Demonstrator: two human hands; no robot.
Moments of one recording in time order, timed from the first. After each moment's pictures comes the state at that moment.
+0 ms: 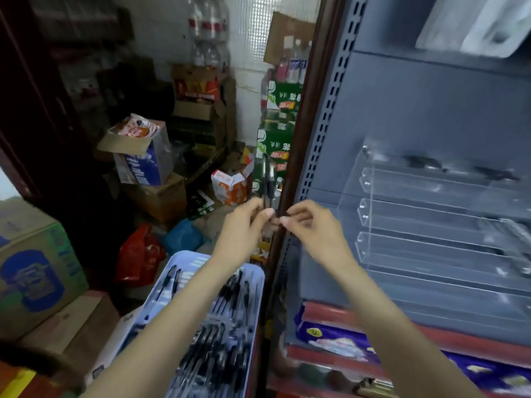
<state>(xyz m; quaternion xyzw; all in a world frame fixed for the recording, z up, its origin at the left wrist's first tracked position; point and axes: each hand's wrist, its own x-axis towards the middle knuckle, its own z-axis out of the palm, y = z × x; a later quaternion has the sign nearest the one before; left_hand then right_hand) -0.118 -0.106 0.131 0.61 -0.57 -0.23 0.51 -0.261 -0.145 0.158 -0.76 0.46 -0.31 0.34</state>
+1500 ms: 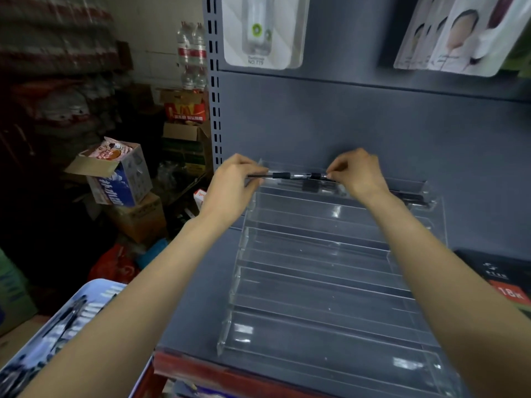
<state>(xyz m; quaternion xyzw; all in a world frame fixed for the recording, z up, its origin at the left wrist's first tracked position) -0.287 -0.267 0.216 0.66 -0.63 0.05 0.40 -0.482 -0.385 0.245 -0.81 0.49 -0.31 0.12</state>
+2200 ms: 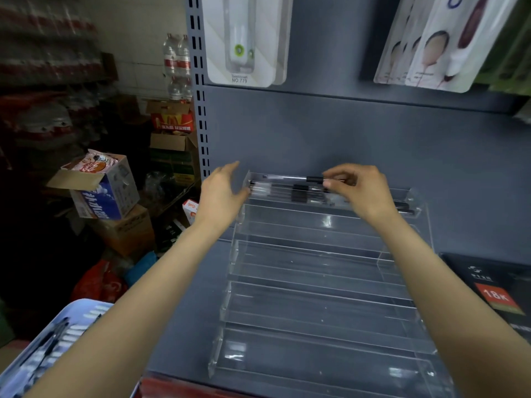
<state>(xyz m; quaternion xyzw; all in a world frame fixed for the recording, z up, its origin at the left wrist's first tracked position) -0.288 -0.280 0.219 0.70 -0.56 -0.04 0.45 -0.509 -0.367 0.239 -0.78 0.42 -0.42 0.20</state>
